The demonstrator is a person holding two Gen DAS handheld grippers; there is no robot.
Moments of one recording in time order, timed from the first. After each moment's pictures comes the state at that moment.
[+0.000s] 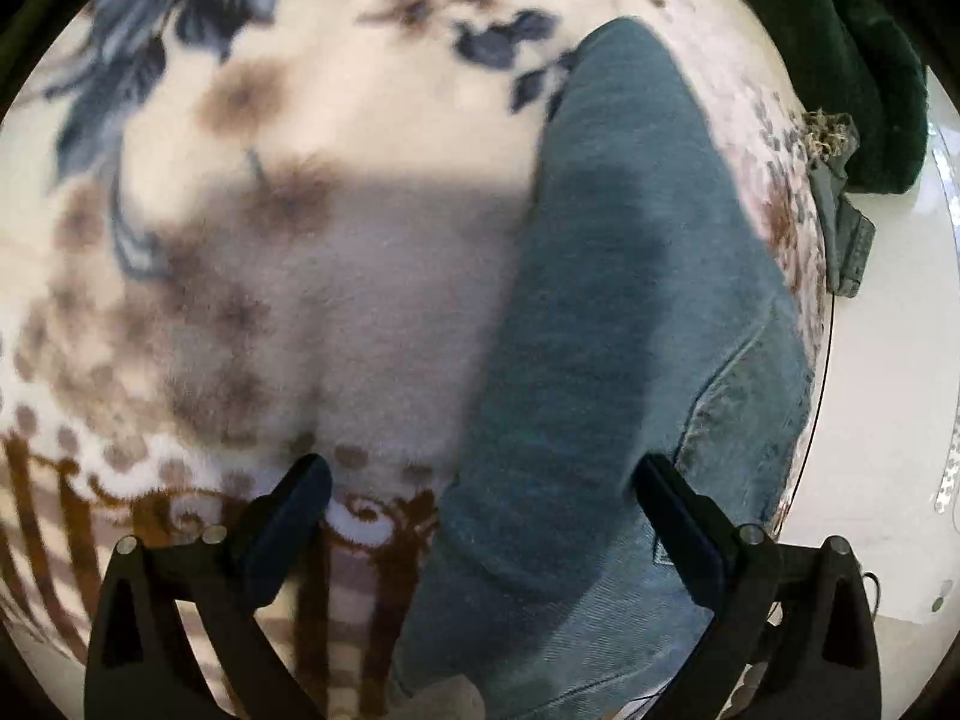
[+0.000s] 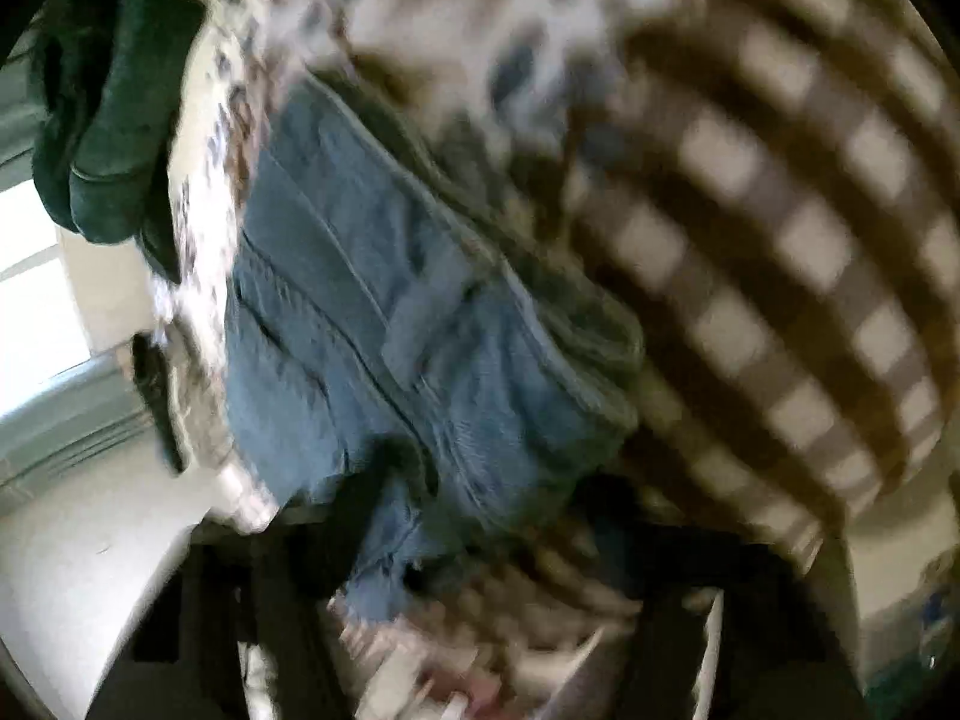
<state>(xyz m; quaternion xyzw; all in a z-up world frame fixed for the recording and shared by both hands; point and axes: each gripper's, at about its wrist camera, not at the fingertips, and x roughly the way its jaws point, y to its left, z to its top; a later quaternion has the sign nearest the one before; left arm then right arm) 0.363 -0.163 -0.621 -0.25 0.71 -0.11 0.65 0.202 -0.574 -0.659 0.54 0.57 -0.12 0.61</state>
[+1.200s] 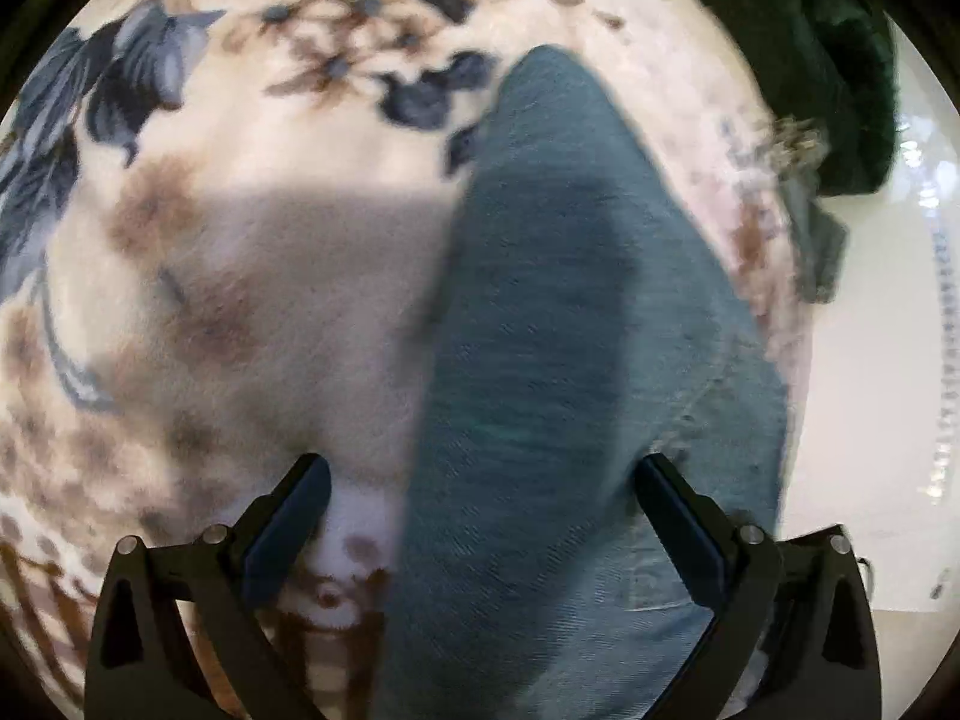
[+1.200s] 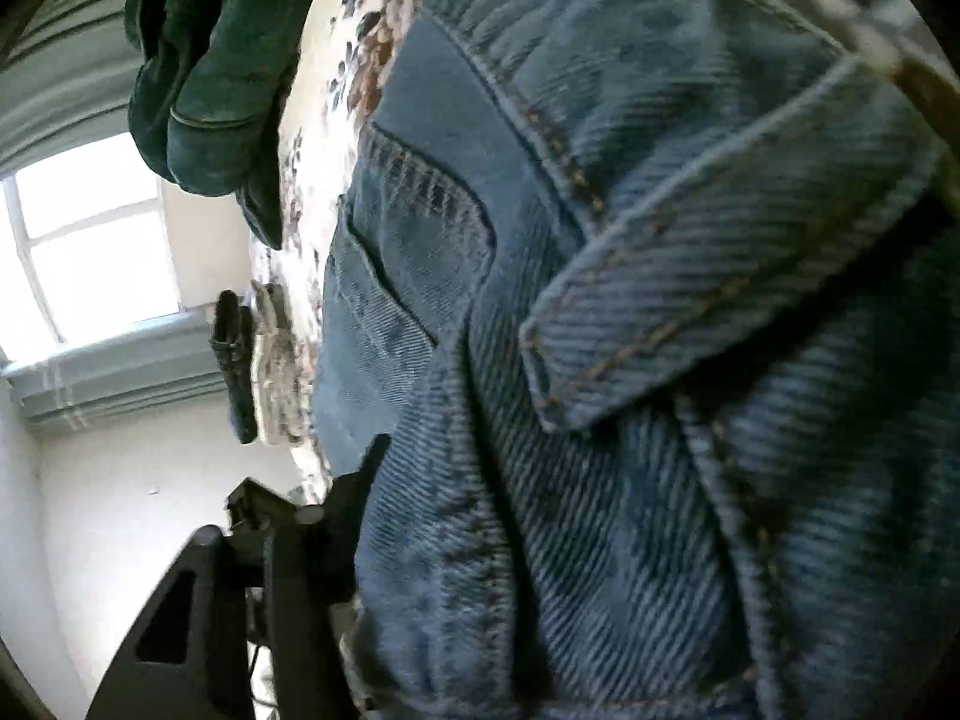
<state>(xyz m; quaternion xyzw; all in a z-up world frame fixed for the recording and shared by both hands) 0.385 -0.175 -0.627 -0.27 0.68 -0.16 0.66 0.284 -0.496 -0.699 0.58 0.50 0.02 0.64</state>
